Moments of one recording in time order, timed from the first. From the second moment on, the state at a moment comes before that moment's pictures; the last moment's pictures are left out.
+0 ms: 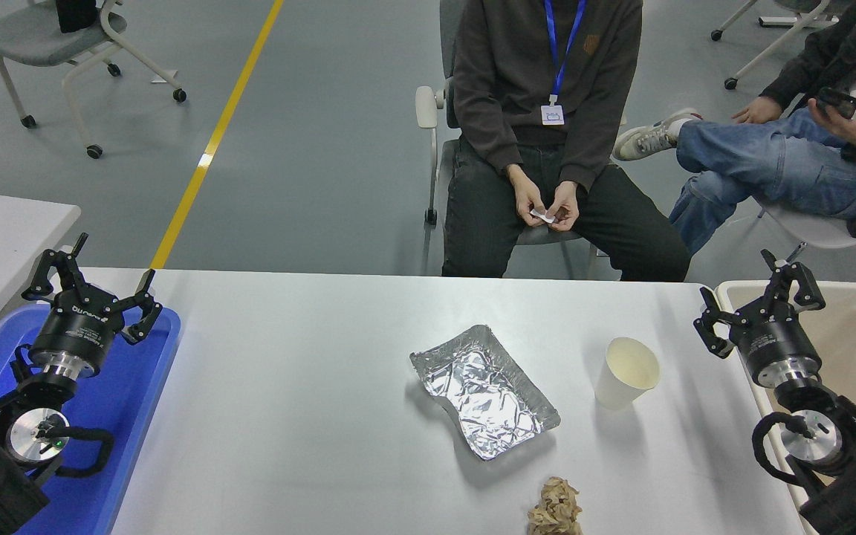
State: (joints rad) left arm -0.56 0.46 -0.57 -0.39 -0.24 -0.70 -0.60; right arm 0.48 -0.28 1.13 0.51 -0.27 0.35 0.40
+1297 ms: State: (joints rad) left arm -0.56 0.46 -0.56 -0.39 -0.24 -0.70 -0.60; right arm 0.51 -0.29 1.13 0.51 -0.27 0.35 0.44
